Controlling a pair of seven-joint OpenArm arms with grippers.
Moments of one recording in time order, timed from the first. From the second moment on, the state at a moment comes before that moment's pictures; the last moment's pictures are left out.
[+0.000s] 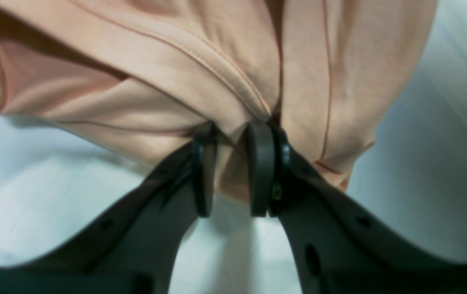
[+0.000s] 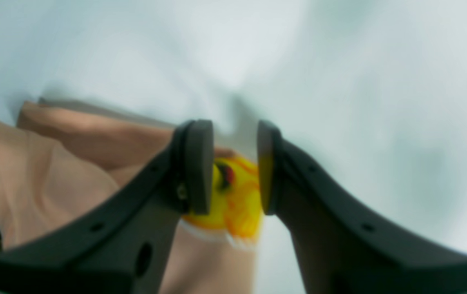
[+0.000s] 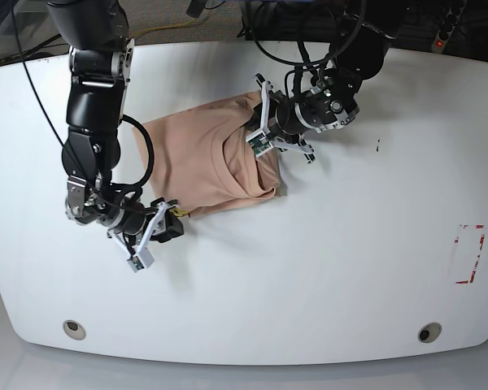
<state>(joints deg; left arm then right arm) 4.1 -7.5 22.0 93.6 -1.2 -35.0 41.8 23.0 11.5 8.6 64.7 22.7 40.5 -52.5</state>
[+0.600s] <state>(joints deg) -0.4 -13.6 22.1 93.7 -0.8 -35.4 42.8 16.9 20.7 -4.8 57.2 24.5 40.6 -32.9</state>
